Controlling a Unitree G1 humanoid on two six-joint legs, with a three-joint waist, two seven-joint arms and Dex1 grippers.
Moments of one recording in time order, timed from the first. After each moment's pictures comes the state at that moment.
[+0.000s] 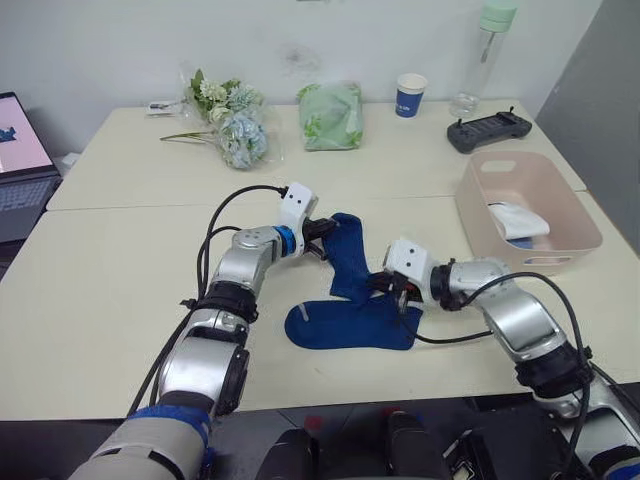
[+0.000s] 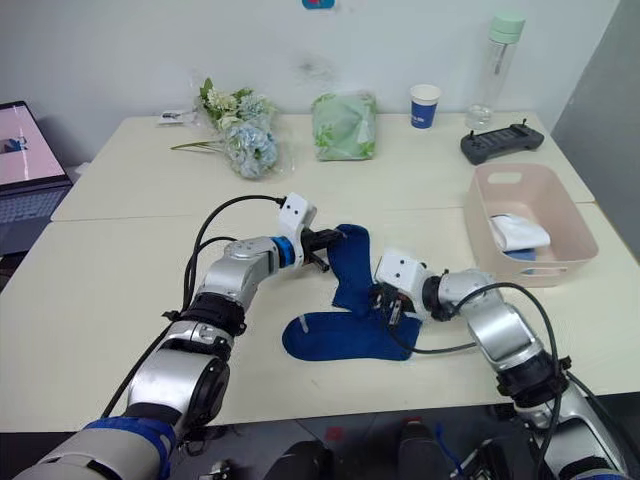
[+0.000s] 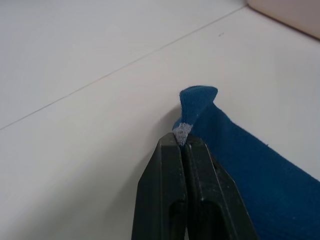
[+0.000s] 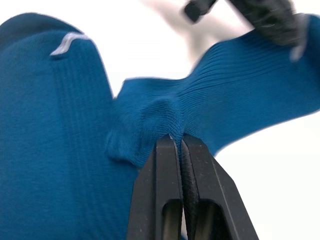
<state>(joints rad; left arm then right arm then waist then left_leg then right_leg) -0.84 0.23 0.00 0.72 -0.12 0.27 -0.70 -0.54 -0.55 0.34 -0.11 0.05 0.49 0.93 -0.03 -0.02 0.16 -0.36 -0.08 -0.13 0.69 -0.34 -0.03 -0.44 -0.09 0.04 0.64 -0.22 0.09</state>
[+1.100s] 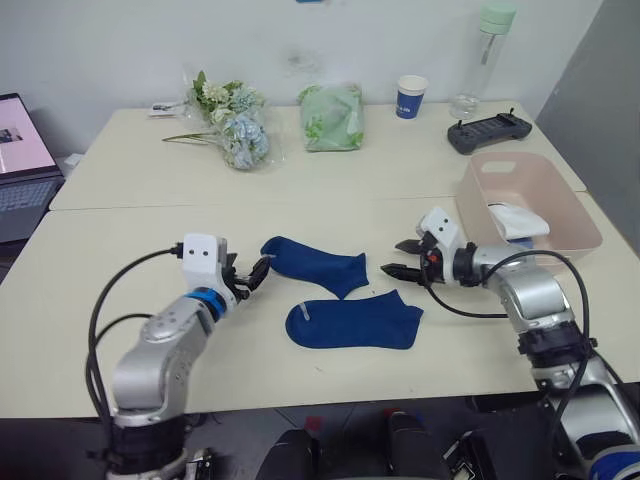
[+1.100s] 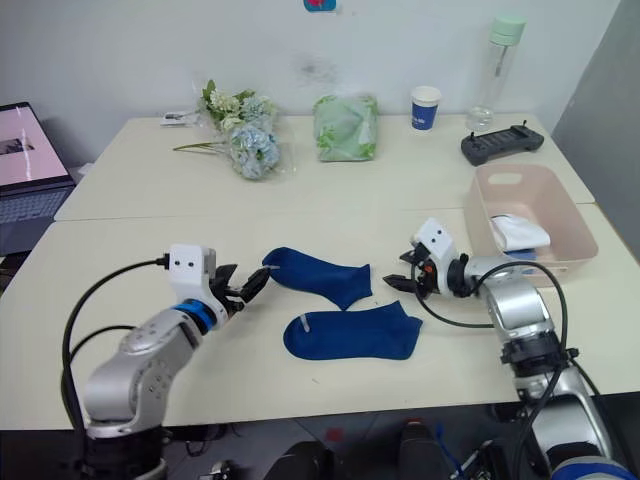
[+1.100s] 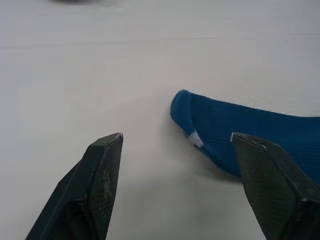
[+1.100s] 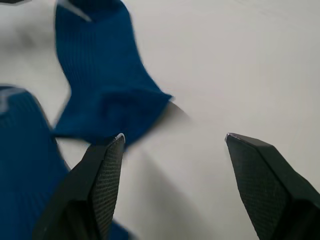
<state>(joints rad) -0.25 0.42 0.21 -0.26 -0.35 0.77 -0.41 -0.56 -0.41 0.12 0.01 0.19 0.78 0.85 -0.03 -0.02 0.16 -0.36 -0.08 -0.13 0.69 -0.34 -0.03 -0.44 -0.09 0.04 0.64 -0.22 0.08</state>
